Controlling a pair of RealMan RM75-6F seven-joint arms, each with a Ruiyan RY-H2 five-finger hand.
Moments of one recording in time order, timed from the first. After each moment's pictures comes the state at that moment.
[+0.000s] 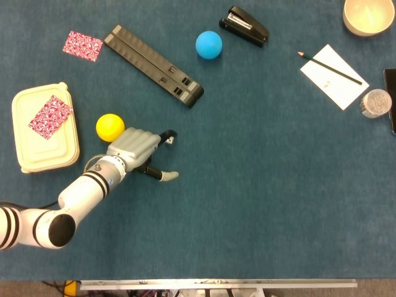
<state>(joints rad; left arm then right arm) -0.92 -1.41 0.05 -1.71 0.75 0.71 0.36 -0.05 -1.17 0.08 -1.65 -1.43 1.54 0.15</state>
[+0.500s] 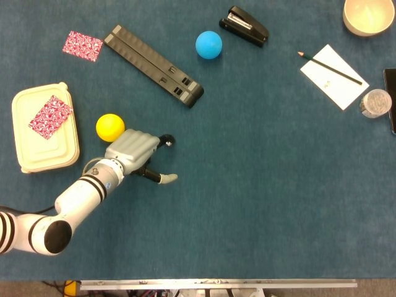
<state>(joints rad) -0.91 -1.39 0.07 -1.76 0.78 0.76 0.37 -0.06 -1.17 0.08 -1.65 -1.44 1.55 0.16</state>
